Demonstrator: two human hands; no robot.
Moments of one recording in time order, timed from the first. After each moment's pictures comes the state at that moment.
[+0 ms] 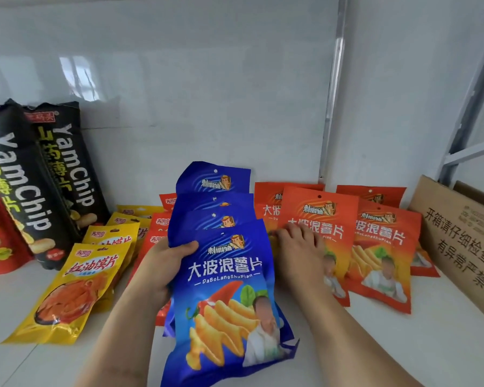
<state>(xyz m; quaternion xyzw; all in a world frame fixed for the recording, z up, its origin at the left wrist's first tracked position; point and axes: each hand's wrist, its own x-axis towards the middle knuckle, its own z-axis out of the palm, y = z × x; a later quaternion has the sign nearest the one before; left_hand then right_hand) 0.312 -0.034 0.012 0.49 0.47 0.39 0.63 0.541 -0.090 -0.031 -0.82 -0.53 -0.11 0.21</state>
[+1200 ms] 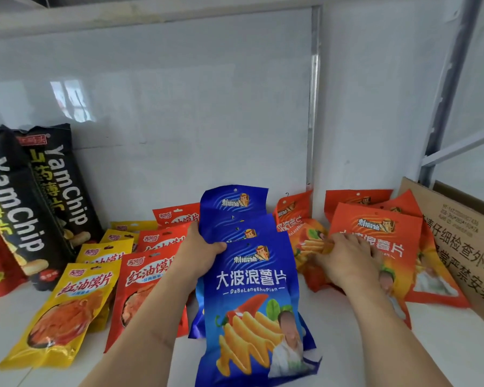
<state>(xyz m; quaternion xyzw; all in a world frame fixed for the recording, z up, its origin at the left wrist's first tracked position) 0.373 -0.015 0.026 0.66 0.48 0.35 0.46 0.610 -0.147 -0.003 -0.90 -0.37 -0.02 0.21</state>
